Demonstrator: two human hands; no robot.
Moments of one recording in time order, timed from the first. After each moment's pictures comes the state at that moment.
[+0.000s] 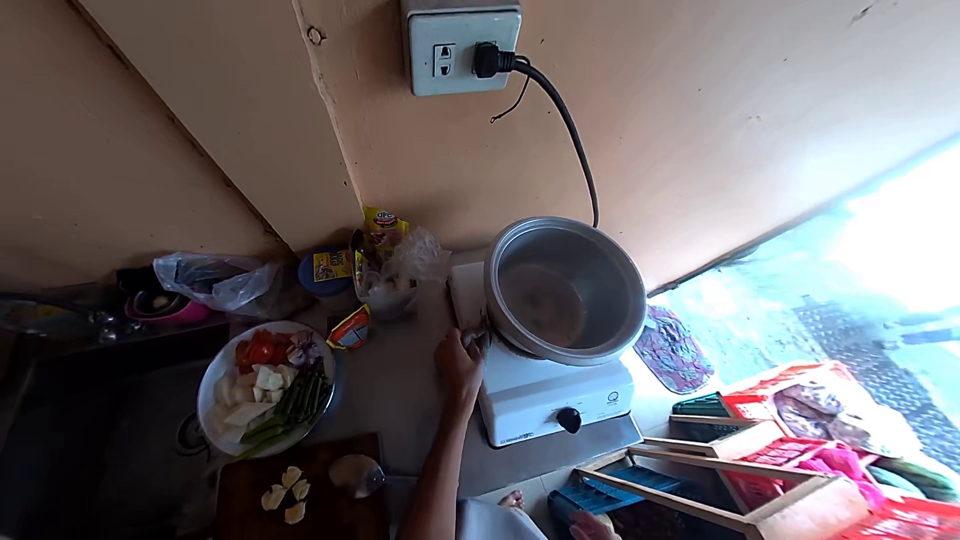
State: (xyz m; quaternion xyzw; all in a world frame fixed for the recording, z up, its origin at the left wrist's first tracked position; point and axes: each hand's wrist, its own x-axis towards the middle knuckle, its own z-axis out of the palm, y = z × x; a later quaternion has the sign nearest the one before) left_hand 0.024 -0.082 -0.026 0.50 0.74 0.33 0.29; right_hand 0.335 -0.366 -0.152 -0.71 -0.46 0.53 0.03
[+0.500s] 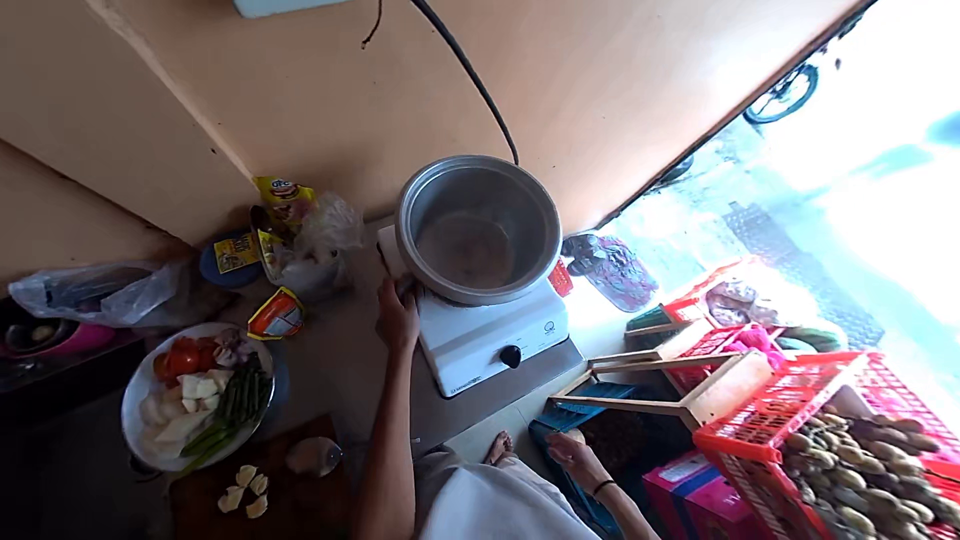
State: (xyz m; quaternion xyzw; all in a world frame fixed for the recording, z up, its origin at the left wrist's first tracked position) left_hand 0.024 -0.065 -0.040 0.53 0.72 0.33 0.30; right_hand 0.362 -0.370 -0.144 -0.71 -0.47 0.52 0.04
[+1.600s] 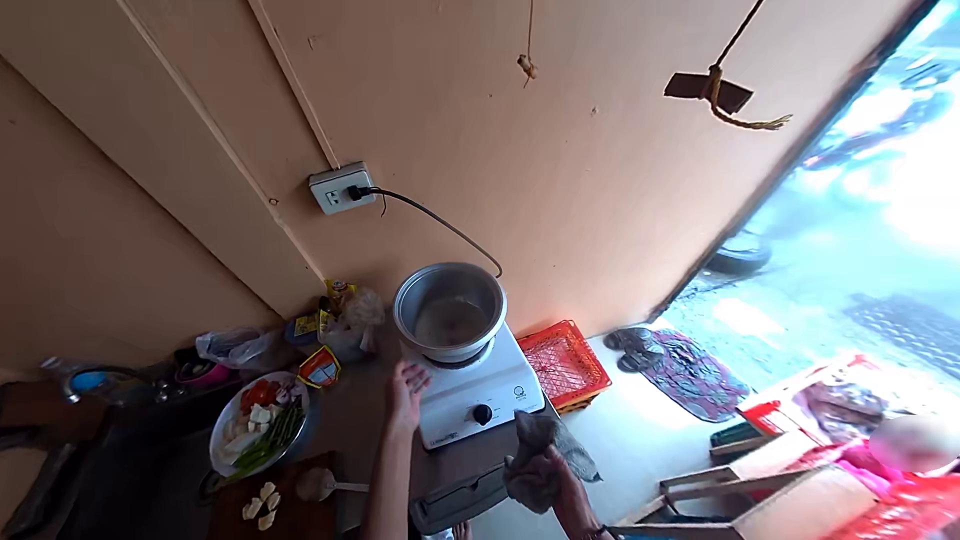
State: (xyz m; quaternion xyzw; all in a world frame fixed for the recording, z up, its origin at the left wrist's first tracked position) left_hand 0.095 -0.147 0.077 0.17 0.58 0.59 0.54; right_hand 0.345 -0.302 -0.025 -0.49 -0.18 0.63 0.57
